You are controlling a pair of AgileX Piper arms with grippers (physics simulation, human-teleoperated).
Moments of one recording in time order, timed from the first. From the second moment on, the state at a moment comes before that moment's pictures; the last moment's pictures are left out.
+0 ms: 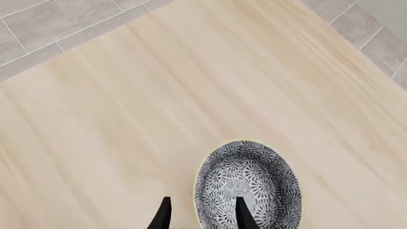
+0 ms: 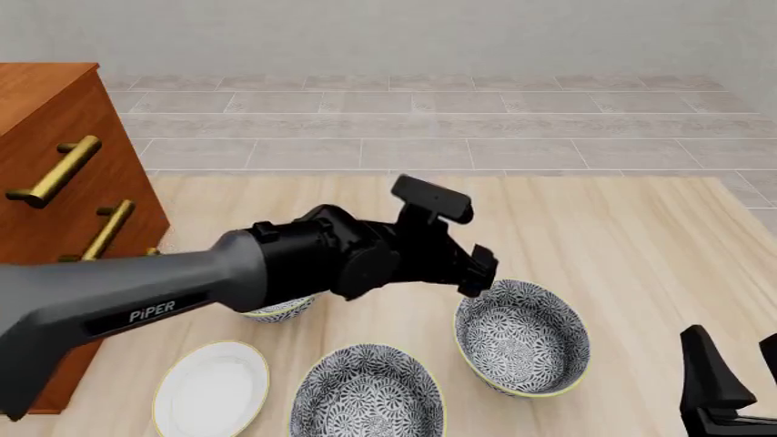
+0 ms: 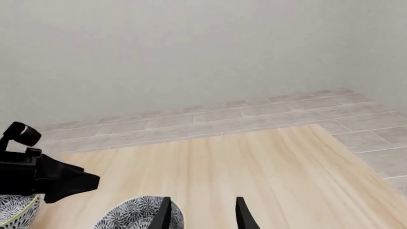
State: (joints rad) left arm -0.87 1.80 -1.30 0.22 -0.22; right arm -0.05 0.00 0.00 -0.03 0.12
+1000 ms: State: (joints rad) left arm -0.88 1.92 -1.26 0.17 -0.38; right arm -0.05 0.00 0.00 -0.02 0.13
